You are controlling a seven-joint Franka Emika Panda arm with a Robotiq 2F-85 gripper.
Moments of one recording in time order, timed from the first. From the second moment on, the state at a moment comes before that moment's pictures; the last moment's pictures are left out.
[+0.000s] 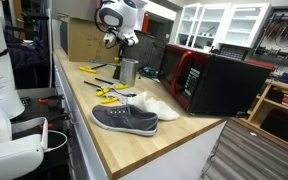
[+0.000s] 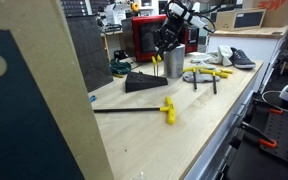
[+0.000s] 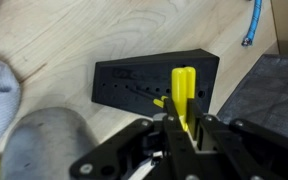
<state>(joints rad) 0.04 0.04 0.05 -2.27 0.75 2.46 0.11</state>
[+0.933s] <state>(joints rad) 0.03 0.04 0.05 -2.27 0.75 2.44 0.11</state>
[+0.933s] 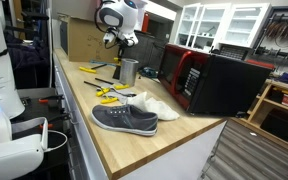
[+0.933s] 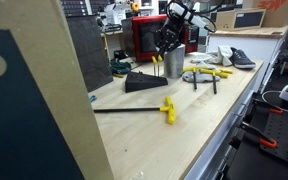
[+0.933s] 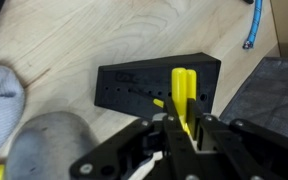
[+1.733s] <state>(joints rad) 0.04 0.04 0.05 -2.28 0.75 2.47 0.11</state>
